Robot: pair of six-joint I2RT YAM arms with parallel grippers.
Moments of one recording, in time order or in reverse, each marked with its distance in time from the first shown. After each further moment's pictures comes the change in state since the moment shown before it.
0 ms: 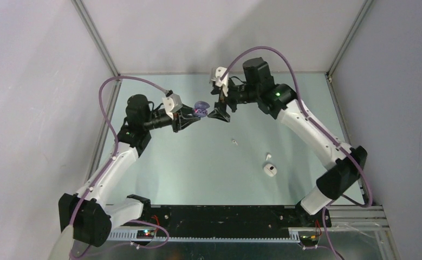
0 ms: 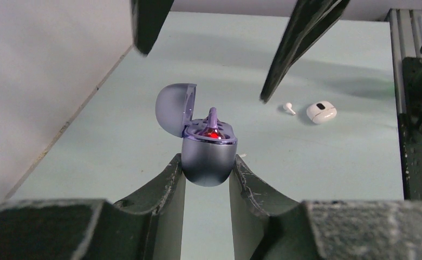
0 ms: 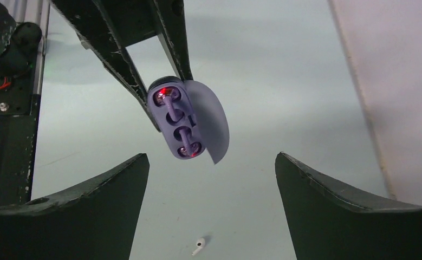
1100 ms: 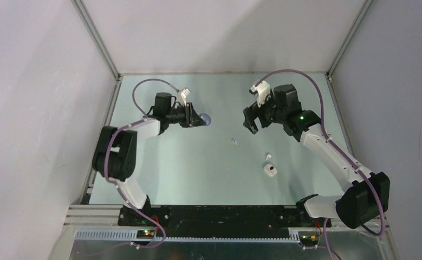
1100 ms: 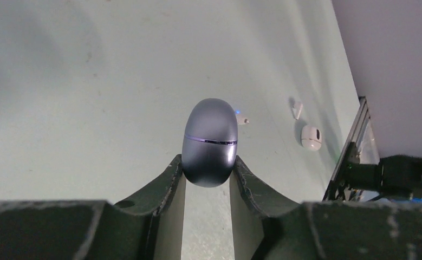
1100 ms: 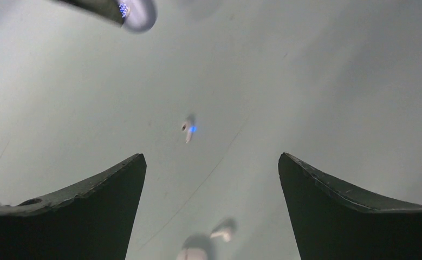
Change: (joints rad) left arm 0.036 0.571 0.065 0.058 -0.160 -0.583; right arm -0.205 -0.282 -0.510 0.110 0.391 0.308
